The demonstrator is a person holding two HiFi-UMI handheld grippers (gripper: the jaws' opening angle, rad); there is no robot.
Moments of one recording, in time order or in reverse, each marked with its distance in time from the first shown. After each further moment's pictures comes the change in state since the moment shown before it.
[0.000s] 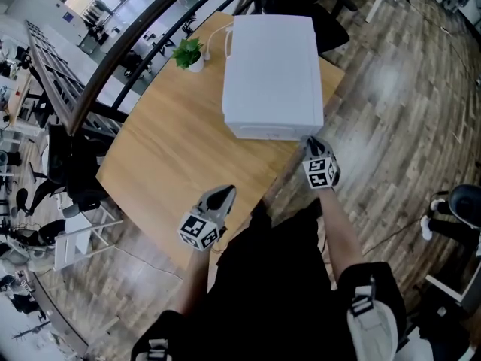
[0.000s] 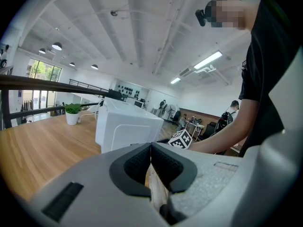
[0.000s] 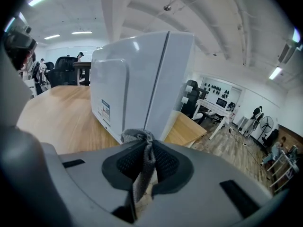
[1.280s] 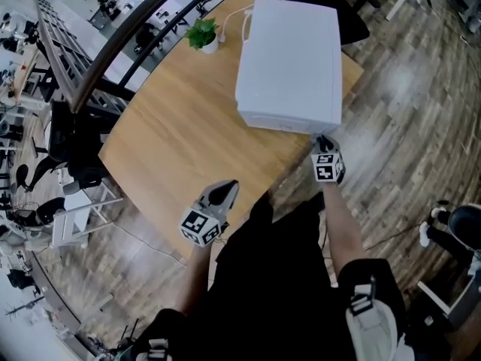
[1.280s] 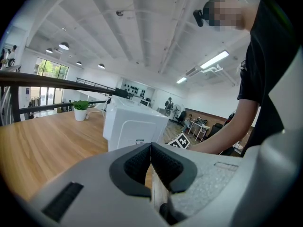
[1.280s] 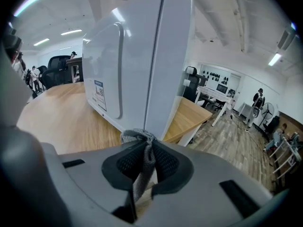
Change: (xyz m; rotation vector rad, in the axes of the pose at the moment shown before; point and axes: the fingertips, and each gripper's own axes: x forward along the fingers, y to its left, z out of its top) left arm -0.014 0.013 -0.014 -0.046 0.010 0.068; right arm 0.037 0.014 -0.044 0.094 0.114 0.022
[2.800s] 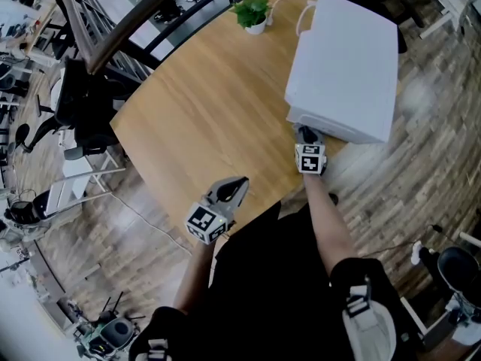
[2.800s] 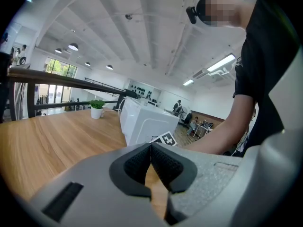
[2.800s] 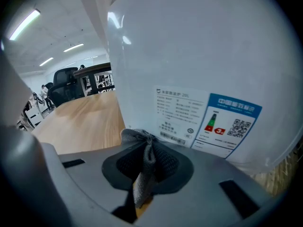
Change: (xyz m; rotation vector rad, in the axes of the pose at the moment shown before) left arm -0.061 0.065 -0.020 -0.041 -0.021 0.062; right arm 0.070 0.194 0.078 0.097 -0.028 0.176
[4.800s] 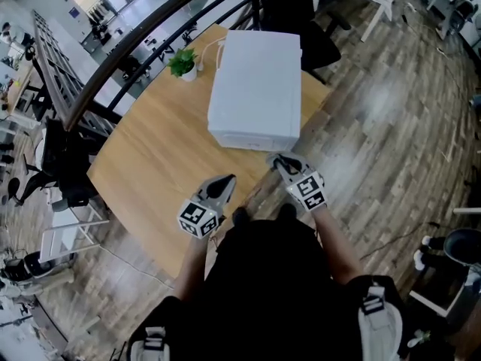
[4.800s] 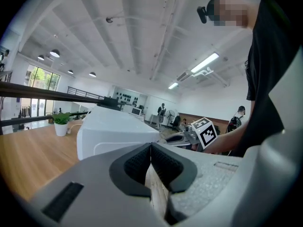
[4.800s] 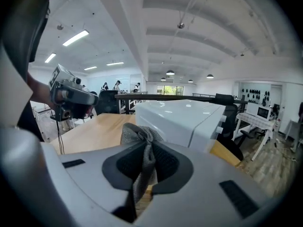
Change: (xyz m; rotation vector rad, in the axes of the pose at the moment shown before) left arm 0.133 -0.129 0.067 0.121 -0.077 -0.136; right arm -0.249 -0.096 0.072 -0.302 -0.263 0.301
